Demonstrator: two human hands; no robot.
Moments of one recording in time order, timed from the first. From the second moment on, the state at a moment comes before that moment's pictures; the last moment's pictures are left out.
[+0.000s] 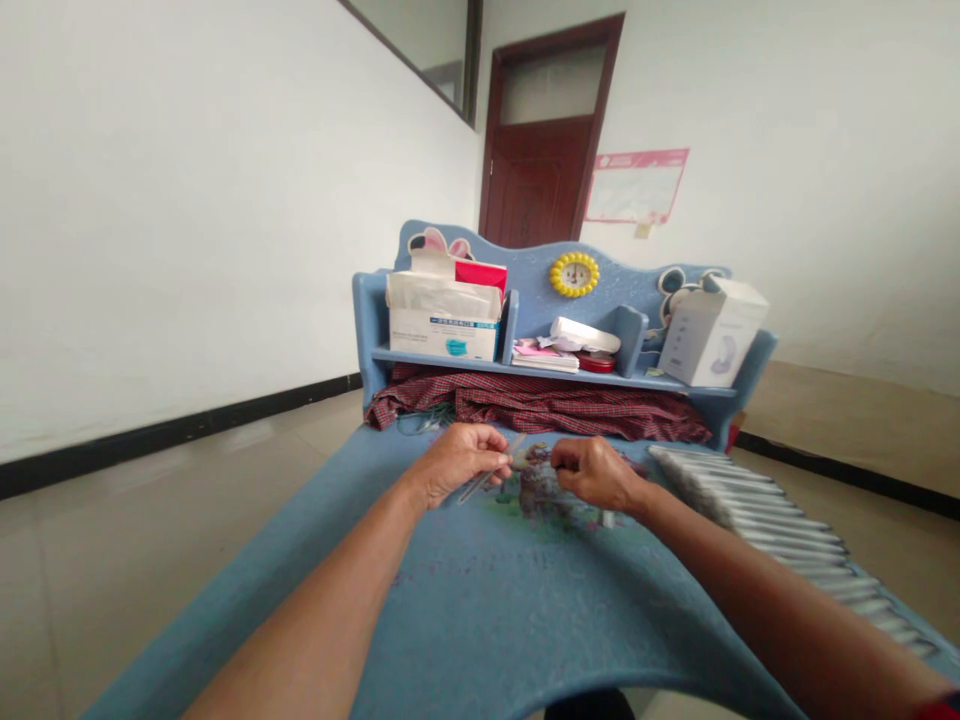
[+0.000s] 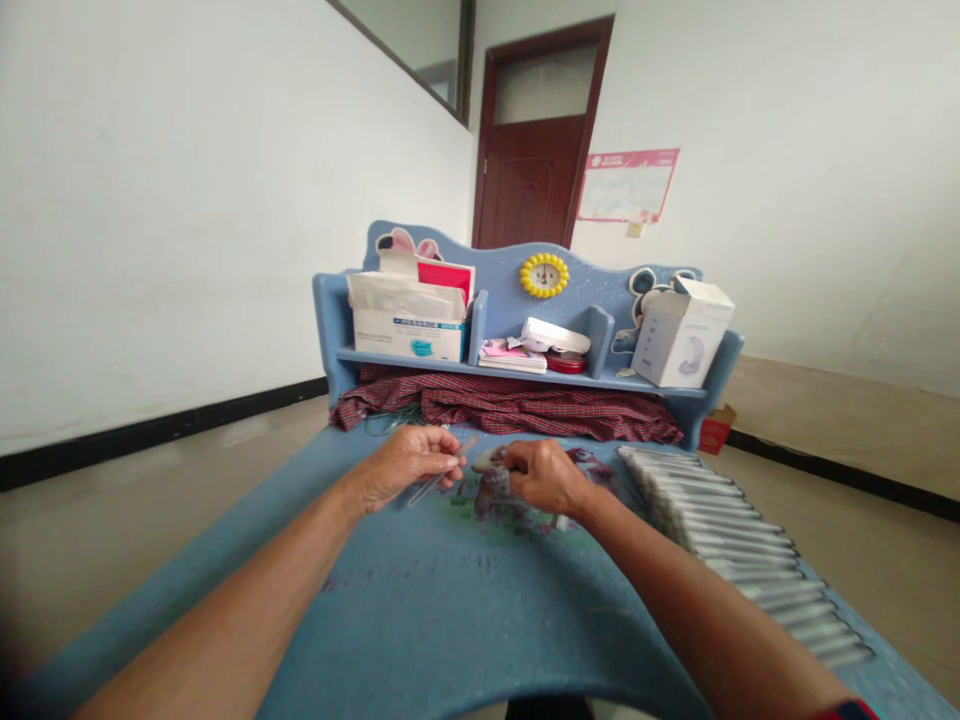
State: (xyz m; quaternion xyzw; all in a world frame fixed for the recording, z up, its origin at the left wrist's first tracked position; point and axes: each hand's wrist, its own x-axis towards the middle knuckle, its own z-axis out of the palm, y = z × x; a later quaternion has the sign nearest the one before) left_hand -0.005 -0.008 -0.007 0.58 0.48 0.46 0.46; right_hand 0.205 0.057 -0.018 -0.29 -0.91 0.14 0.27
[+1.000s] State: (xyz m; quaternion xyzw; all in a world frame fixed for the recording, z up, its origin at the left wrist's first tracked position) left_hand 0.036 -0.019 -0.016 0.54 0.45 0.40 0.60; right_hand 0.195 0.039 -0.033 -0.22 -0.66 0.59 0.41
